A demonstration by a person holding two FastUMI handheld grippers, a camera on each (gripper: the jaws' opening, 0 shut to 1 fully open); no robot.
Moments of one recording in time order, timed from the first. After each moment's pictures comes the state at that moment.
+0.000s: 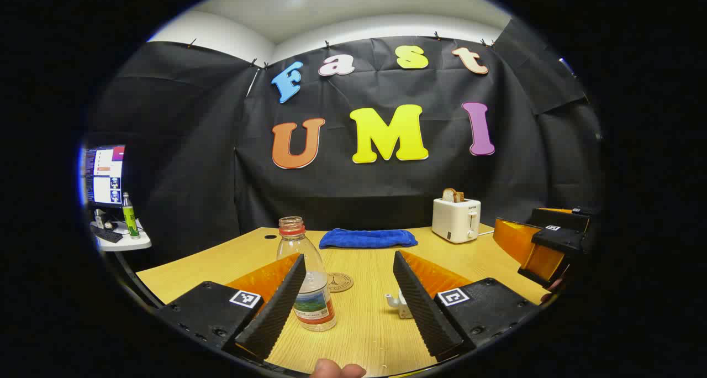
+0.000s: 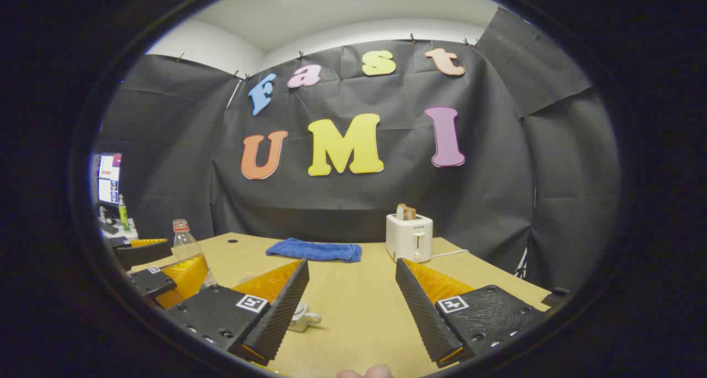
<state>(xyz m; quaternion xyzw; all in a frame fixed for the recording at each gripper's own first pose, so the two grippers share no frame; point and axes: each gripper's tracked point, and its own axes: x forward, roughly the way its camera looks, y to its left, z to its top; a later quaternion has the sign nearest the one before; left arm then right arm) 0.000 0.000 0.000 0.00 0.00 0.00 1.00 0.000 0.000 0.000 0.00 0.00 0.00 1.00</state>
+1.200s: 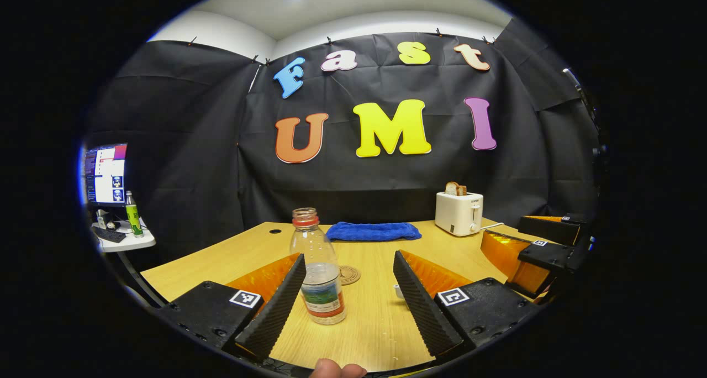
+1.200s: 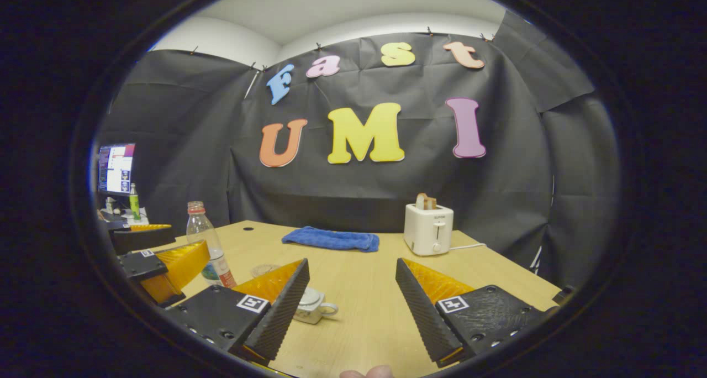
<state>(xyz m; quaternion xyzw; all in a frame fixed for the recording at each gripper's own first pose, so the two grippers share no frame) -0.016 0.021 -0.006 0.01 0.01 0.01 1.00 0.006 0.037 -0.032 -0.02 0.03 0.06 1.00</state>
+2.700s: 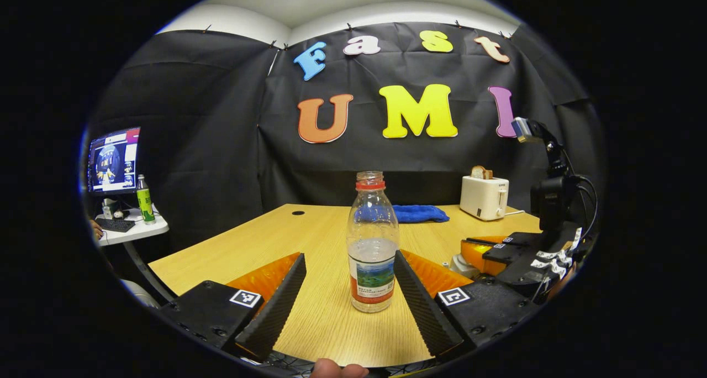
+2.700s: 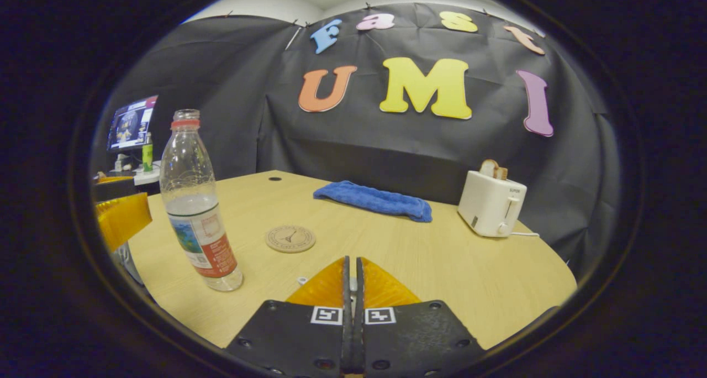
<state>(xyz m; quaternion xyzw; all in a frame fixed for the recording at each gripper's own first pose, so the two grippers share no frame) -0.013 0.076 -0.049 -0.01 0.06 0.04 1.00 0.091 0.119 -0.118 -0.10 0.13 0.14 0.98</state>
